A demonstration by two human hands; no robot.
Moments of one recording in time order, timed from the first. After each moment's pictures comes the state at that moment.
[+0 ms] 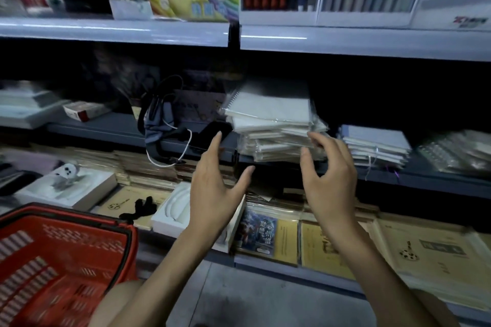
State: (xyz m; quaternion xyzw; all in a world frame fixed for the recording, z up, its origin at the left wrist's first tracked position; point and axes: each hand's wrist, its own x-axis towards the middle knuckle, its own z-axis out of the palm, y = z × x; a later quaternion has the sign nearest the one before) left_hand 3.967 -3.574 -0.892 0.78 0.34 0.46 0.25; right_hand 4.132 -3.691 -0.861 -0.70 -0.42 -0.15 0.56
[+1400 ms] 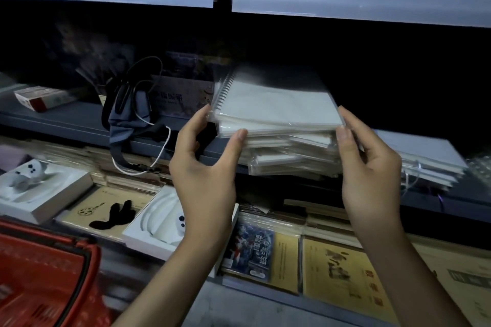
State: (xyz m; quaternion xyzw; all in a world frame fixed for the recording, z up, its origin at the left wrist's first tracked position) left_hand 4.033 -3.550 -0.864 0.55 0.32 0.64 0.42; right_hand 4.193 -3.648 -0.860 -0.61 -0.41 -0.01 0.67
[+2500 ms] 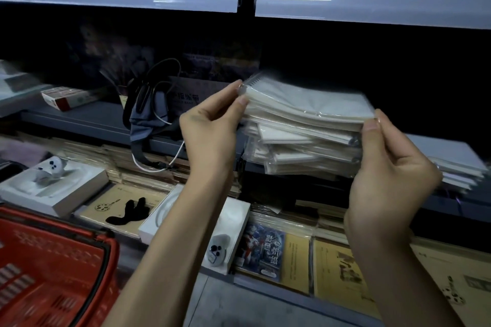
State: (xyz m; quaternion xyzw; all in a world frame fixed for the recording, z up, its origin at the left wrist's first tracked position) left_hand 4.030 -3.505 -0.824 0.50 0.25 0.62 0.56; right_hand 4.148 -3.635 -0.845 -0.52 -0.25 -0.10 0.81
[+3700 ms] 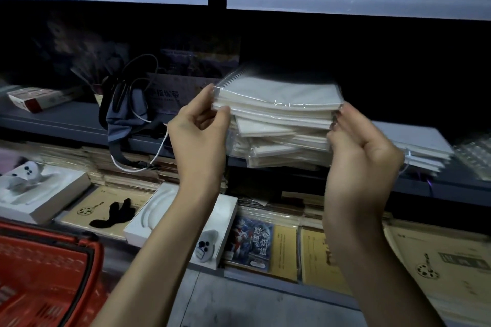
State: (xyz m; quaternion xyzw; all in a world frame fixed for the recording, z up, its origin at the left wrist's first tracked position) left_hand 4.037 -3.518 -0.839 0.54 0.30 0.61 0.50; right_hand 4.134 -3.648 -0.834 -0.56 -0.24 -0.01 0.79
